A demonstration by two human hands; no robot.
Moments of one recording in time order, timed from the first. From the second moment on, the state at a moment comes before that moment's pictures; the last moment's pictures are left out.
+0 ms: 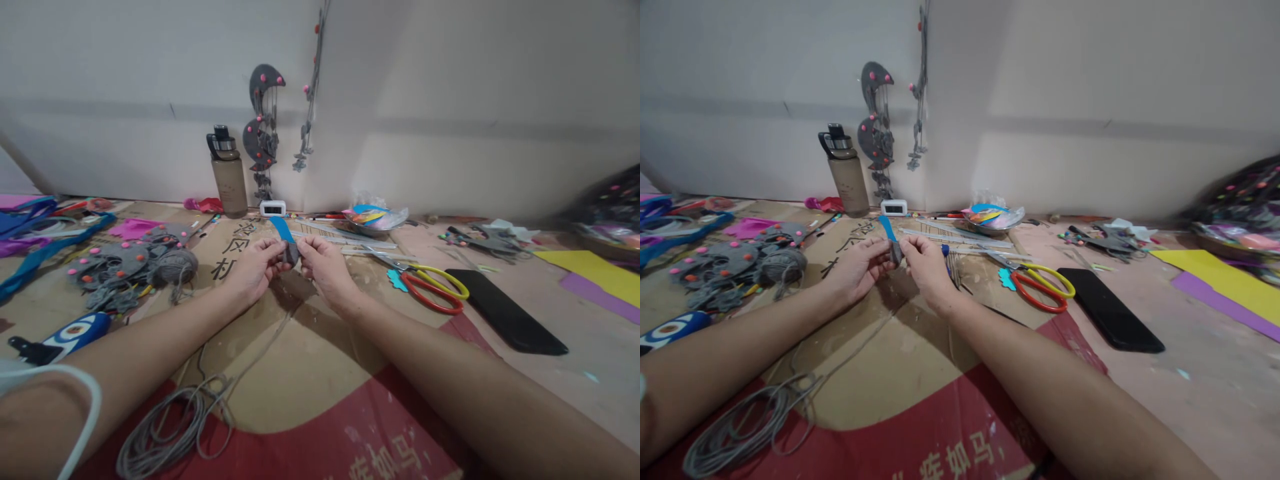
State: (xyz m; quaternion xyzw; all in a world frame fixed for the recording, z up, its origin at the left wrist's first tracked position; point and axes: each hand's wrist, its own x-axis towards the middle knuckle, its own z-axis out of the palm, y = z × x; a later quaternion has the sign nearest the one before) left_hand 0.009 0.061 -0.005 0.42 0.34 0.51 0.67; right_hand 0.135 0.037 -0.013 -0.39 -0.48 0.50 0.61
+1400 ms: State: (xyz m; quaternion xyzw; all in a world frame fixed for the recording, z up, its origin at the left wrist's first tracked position) left_hand 0.011 0.053 -0.009 0.48 0.29 0.55 0.62; right_hand 0.135 0.029 -0.018 -0.46 -0.69 0.14 0.53
